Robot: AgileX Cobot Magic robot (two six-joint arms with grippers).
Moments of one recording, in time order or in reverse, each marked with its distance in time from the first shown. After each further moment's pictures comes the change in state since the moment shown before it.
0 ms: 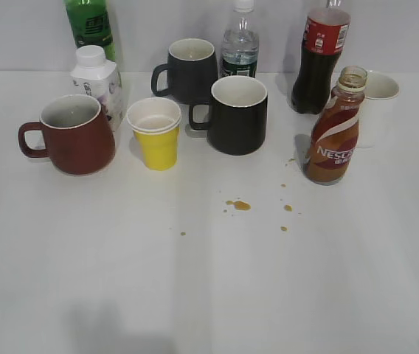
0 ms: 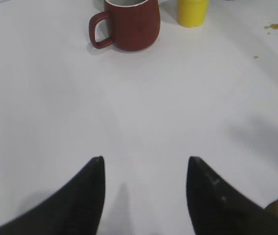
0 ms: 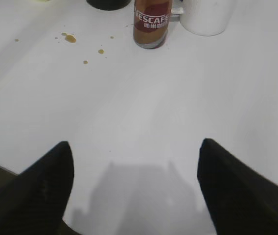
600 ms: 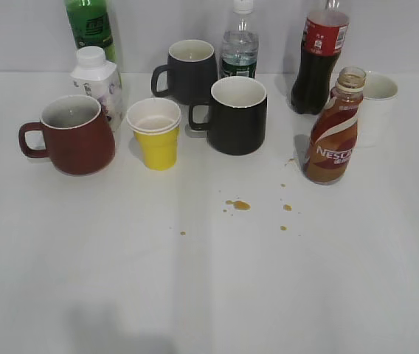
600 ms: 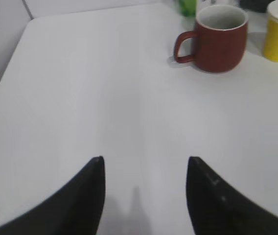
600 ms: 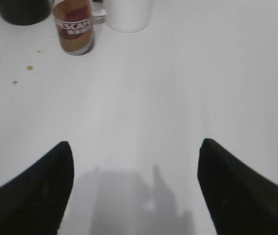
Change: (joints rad) left arm 0.320 -0.118 0.000 -0.001 -0.002 0.000; right arm -0.328 -0.034 0.000 0.000 -0.003 0.000
